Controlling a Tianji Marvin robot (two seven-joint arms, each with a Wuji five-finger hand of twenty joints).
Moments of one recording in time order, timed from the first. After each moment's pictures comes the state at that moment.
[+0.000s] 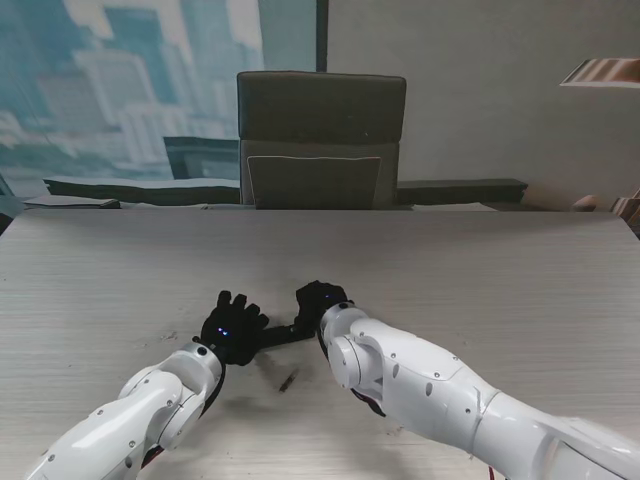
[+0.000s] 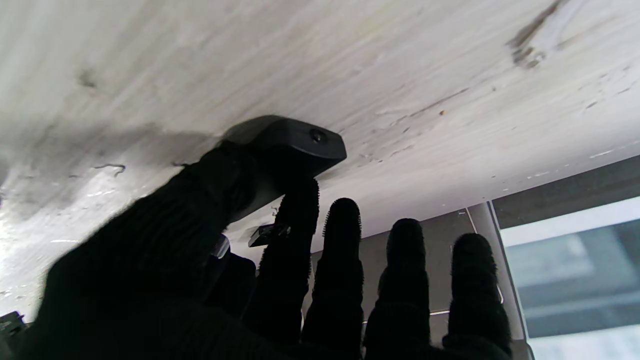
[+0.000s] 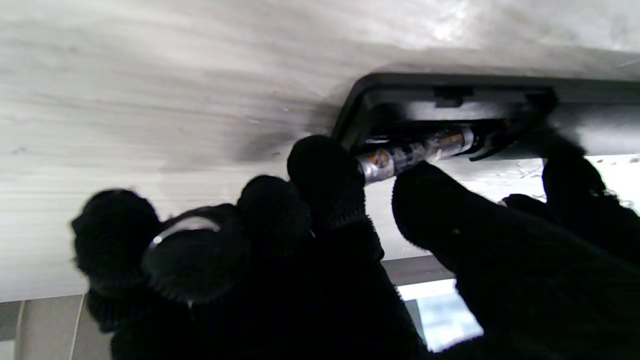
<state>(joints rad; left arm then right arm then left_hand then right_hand) 1.50 -1.01 -0.91 -1.53 1.30 0.12 0.01 -0.99 -1.28 0.40 -1.12 -0.59 0.34 -0.11 0.66 -0.52 0.76 -0.13 0.53 0.11 0.76 0.35 0.51 0.11 0.44 0.34 0.32 0.23 0.34 0.36 0.01 0.32 0.75 0.40 0.42 -0.62 1.22 -0.17 1.20 0.23 1.13 0.35 1.26 0.29 1.15 0.60 1.28 0.36 1.44 0.54 0.88 0.60 1.54 0.47</state>
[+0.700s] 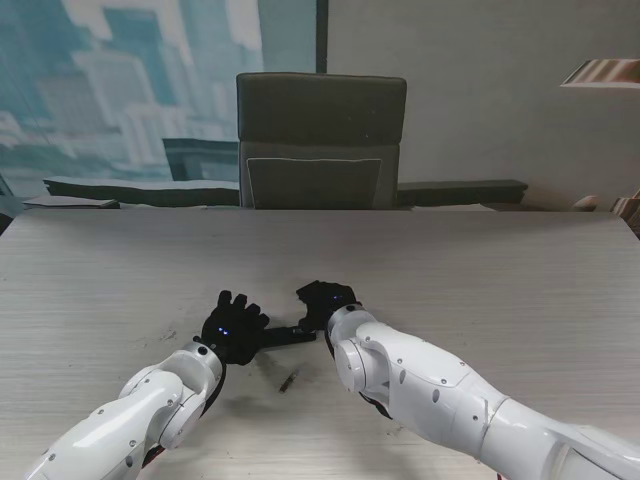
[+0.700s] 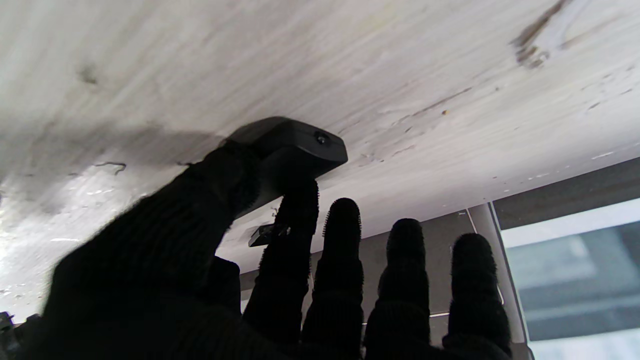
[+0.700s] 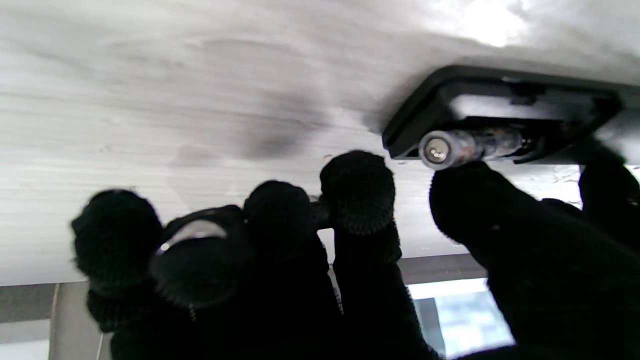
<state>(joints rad) 1.49 -1.01 -0.91 -1.53 1.29 0.12 0.01 -1.01 -1.26 0.42 -1.15 -0.64 0.38 -0.12 0.67 -0.52 0.75 -0.13 0.53 0.11 0.76 0.35 0.51 0.11 0.44 0.34 0.32 0.23 0.34 0.36 0.01 0.32 0.75 0.40 0.32 -0.63 1.12 -0.12 1.23 0.06 1.18 0.64 1.27 0.25 1.18 0.61 1.28 0.34 1.46 0.56 0.88 0.60 1.54 0.46</state>
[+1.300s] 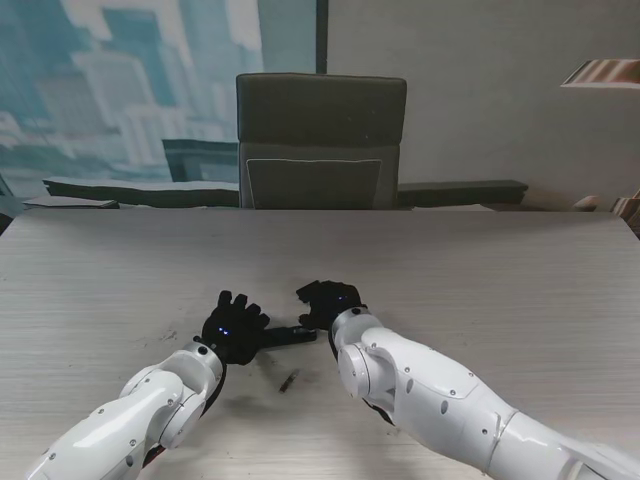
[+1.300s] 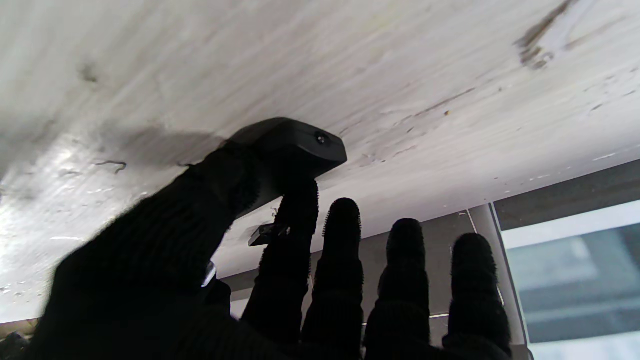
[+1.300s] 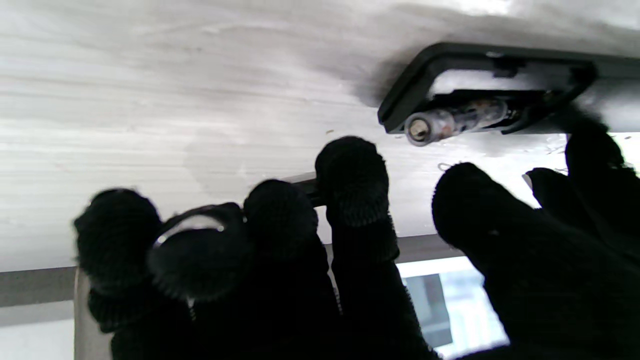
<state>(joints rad) 1.49 -1.01 -0.91 -1.53 1.28 0.12 0.01 -1.08 -1.23 0.49 -1.23 -0.68 0.40 -0.14 0.67 -0.51 0.75 -0.13 0.53 0.11 0.76 0.35 0.51 0.11 0.44 0.34 0.32 0.23 0.34 0.36 0.01 0.32 0.75 0.40 0.31 -0.52 1.06 -0.12 1.23 0.08 1.10 0.60 1.27 0.25 1.18 0.61 1.28 0.34 1.43 0.55 0.87 0.60 1.54 0.46</state>
